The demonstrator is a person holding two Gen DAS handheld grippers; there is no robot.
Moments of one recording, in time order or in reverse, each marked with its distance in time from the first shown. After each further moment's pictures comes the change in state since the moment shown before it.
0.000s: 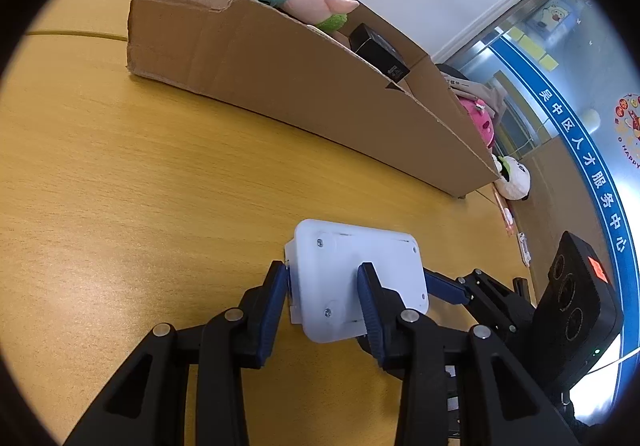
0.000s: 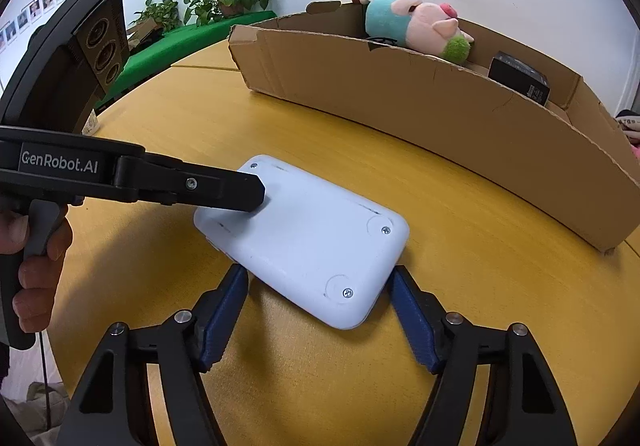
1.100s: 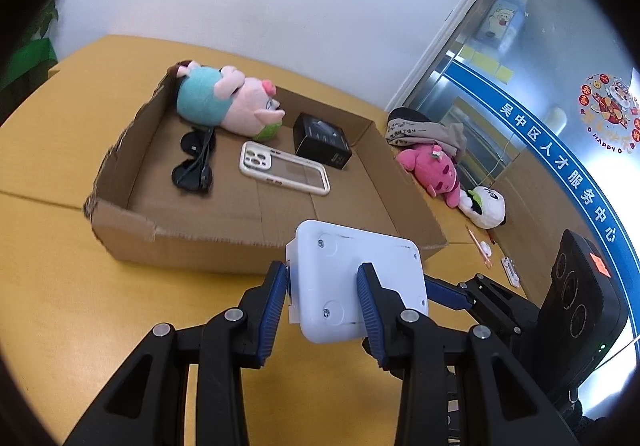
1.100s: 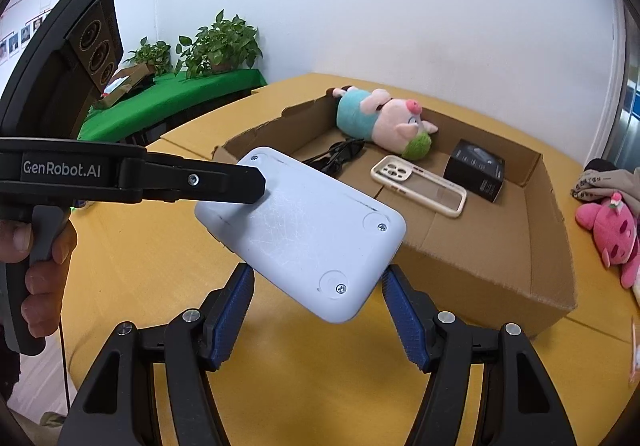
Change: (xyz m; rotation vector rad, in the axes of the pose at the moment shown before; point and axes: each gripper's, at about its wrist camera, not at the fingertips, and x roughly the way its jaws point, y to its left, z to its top) left arm -0.057 -0.074 0.078 0.186 -0.190 -0.015; right arm -0.068 -0.016 0.073 -0.027 -0.200 -0.090
